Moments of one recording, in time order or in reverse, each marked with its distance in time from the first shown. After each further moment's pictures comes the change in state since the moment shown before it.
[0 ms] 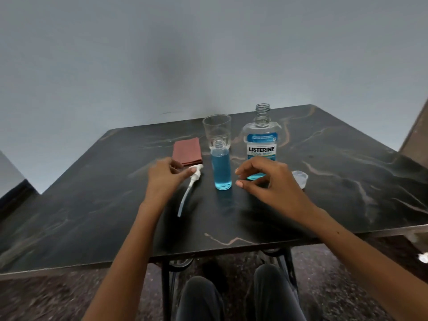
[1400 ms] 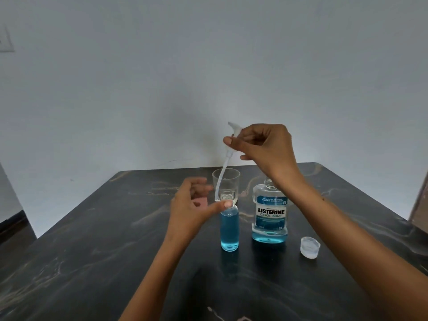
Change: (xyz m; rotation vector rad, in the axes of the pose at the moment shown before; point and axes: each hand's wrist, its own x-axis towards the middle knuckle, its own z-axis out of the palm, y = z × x) left_hand -0.006 0.064 -0.005 -0.429 0.006 0.196; right_hand 0.146 -0.060 -0.033 0.247 0.348 0.014
